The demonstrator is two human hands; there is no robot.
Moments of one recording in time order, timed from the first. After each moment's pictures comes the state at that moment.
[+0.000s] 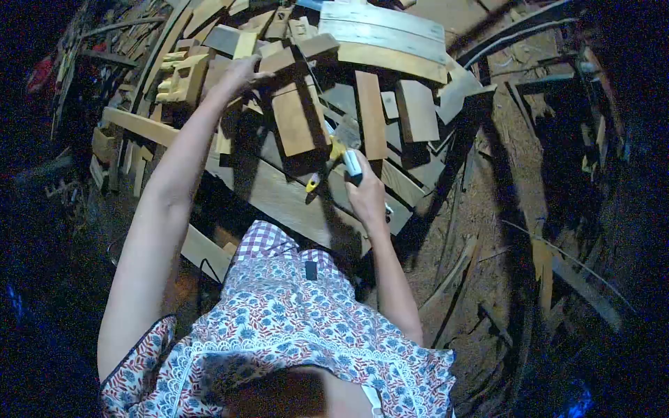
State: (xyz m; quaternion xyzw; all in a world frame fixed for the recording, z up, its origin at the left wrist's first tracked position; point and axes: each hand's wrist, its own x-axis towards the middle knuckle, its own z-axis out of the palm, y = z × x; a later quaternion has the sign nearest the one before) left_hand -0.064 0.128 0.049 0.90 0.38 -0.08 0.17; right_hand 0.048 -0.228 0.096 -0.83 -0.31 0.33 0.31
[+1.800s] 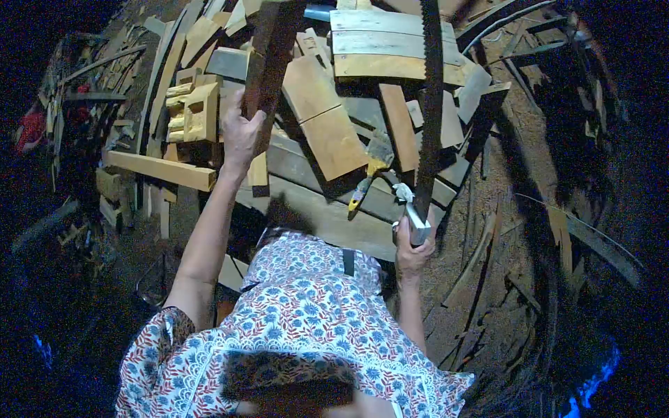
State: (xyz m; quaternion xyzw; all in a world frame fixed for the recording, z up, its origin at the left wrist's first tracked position) left_hand -0.113 0.083 0.124 0.69 0.40 0.29 0.53; right_hand -0.023 -0.243 0.145 -0.84 -0.12 0.15 0.51
